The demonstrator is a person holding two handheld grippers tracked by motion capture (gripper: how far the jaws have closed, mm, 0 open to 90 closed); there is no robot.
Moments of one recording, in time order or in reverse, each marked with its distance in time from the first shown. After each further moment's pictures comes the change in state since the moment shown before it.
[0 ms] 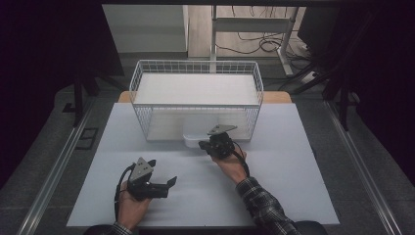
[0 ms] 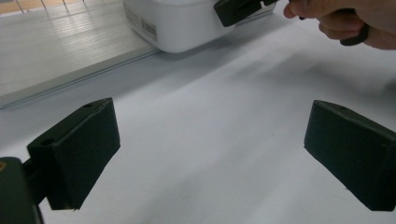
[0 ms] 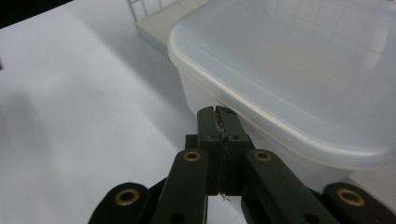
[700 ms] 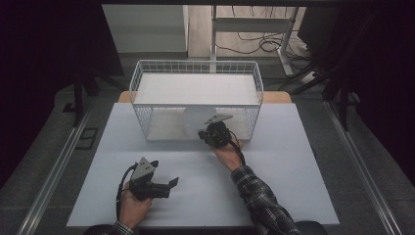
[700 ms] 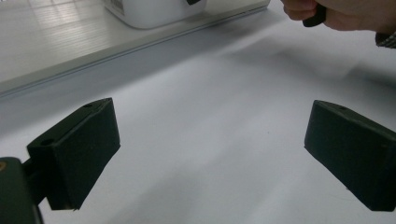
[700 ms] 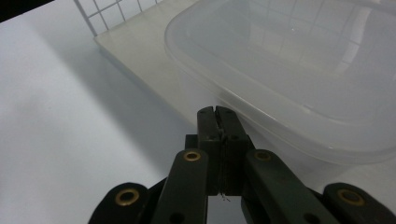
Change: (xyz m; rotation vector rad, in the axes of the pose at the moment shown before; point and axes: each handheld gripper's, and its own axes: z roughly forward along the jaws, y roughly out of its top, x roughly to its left) left arm 0.001 -0.003 0.008 0.013 -0.036 -0.019; right arm -0.023 0.021 0.023 0.014 -0.056 0.019
